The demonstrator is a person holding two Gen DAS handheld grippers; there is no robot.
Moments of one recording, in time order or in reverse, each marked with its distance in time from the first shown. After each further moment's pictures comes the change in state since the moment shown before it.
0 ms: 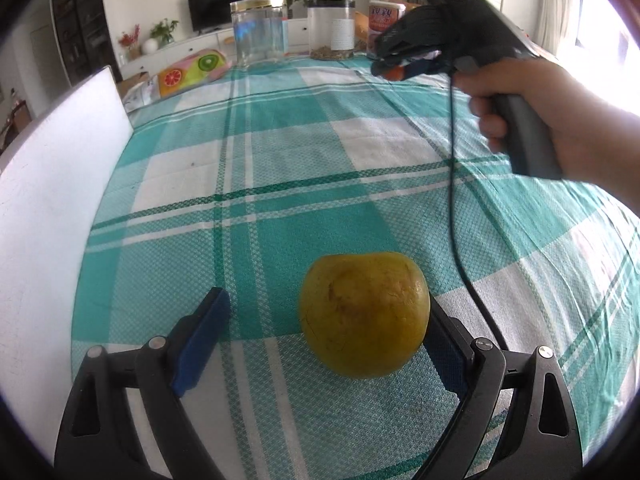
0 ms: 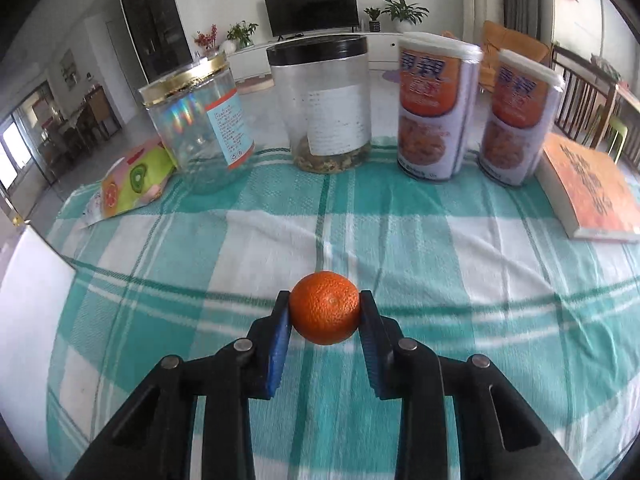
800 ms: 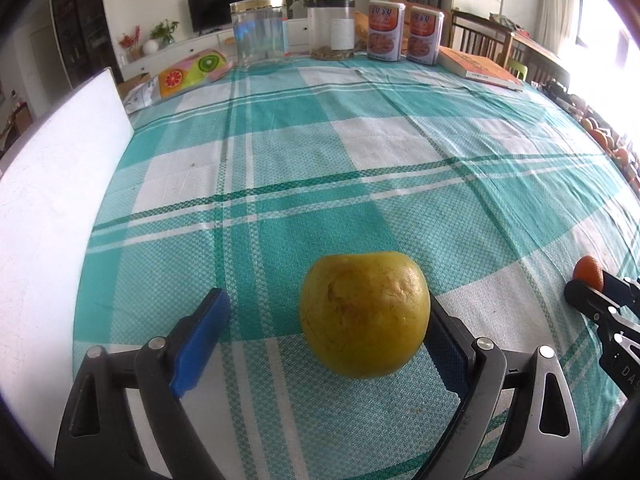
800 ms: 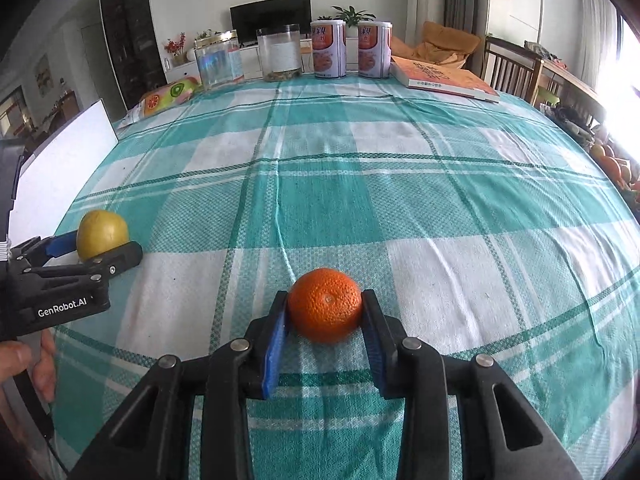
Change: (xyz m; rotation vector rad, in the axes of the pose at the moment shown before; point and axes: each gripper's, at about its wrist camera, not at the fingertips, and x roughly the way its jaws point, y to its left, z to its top) left arm 0.000 0.000 0.001 0.003 0.000 0.006; right arm -0.160 0.012 -0.240 0.010 -0.044 -0.231
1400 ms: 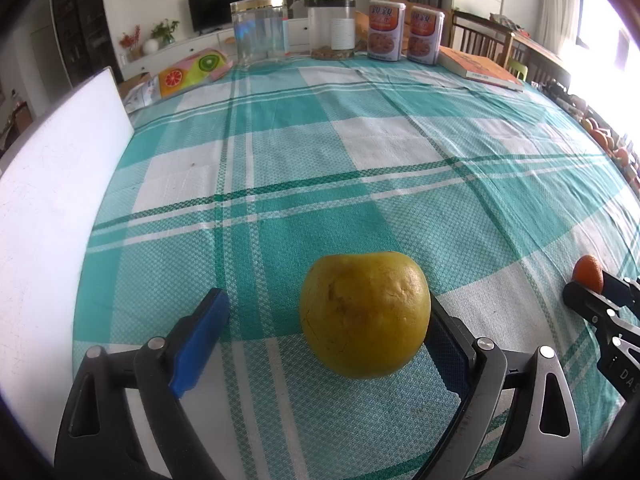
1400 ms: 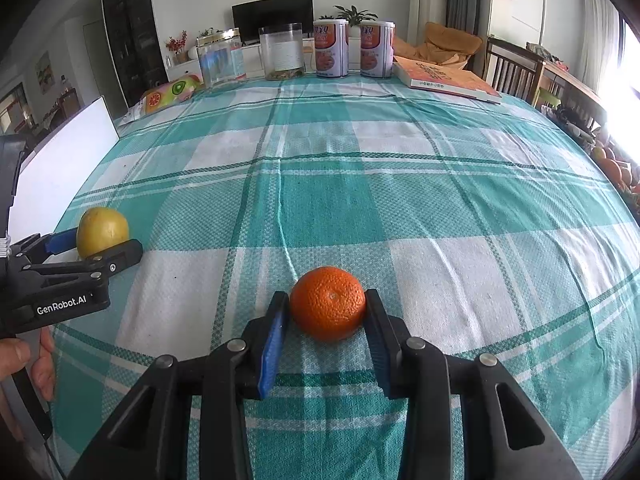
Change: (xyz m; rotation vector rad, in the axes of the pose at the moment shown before) left arm 0.000 0.000 0.000 0.000 0.000 0.000; right arm 0.001 0.001 0.000 -0.003 0.002 0.005
